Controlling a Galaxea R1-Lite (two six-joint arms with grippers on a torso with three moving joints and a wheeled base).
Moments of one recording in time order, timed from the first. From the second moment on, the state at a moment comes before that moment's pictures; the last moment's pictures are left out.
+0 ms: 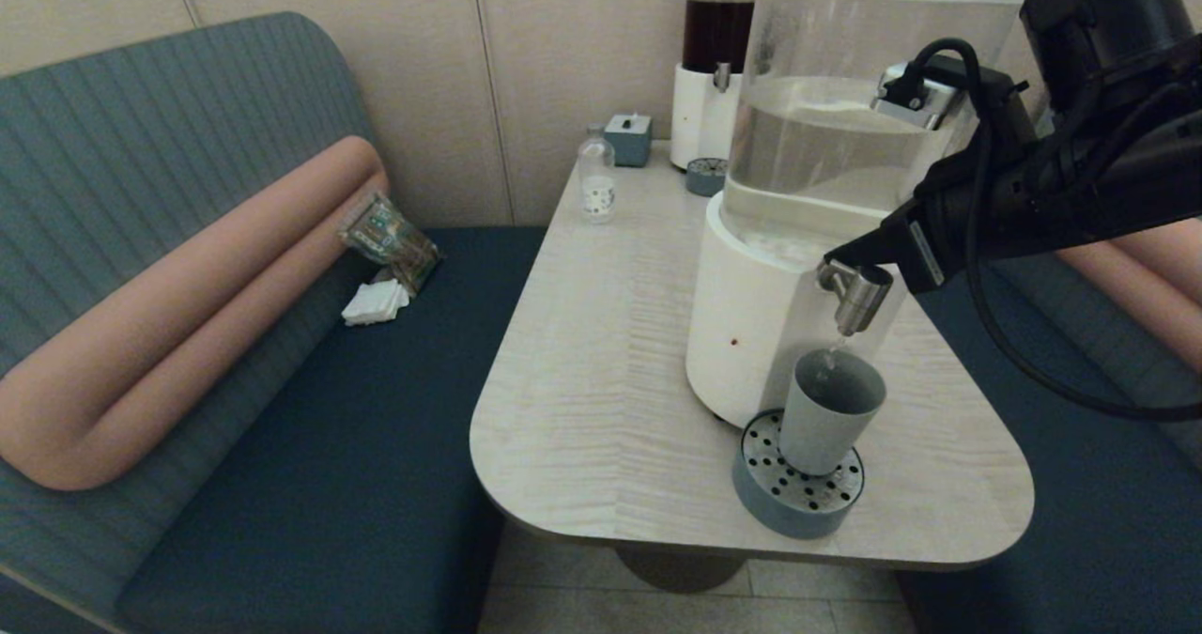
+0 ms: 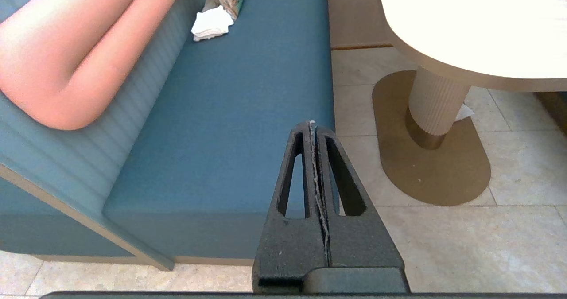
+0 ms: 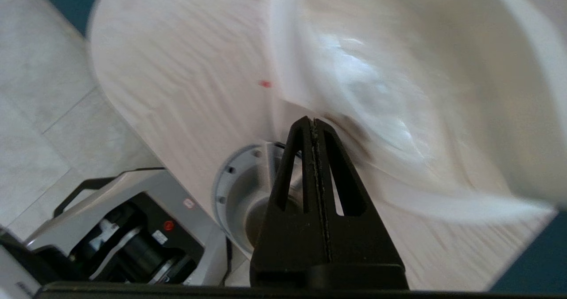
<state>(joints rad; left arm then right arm) 0.02 0.00 0.00 0.04 -0.01 0.09 0.34 1.73 -1.75 0.63 0.20 -0.27</state>
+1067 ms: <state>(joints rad) 0.02 0.00 0.00 0.04 -0.01 0.09 0.17 1.44 -1.52 0.60 0.20 -0.27</state>
